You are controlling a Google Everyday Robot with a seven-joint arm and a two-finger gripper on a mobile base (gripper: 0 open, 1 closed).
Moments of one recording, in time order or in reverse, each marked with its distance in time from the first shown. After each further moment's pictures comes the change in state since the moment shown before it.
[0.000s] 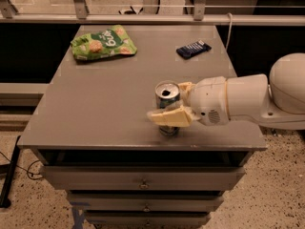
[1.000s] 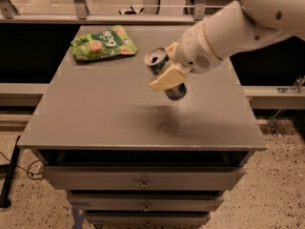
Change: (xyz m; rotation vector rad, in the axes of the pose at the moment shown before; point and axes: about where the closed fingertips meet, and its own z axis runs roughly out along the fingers) arm -0.045 -0.060 0.005 -0.046 0.319 -0.194
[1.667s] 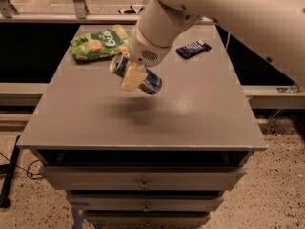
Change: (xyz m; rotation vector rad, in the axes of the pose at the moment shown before) arm -0.030 -0.013 0.078 -0.042 0.301 -0.130
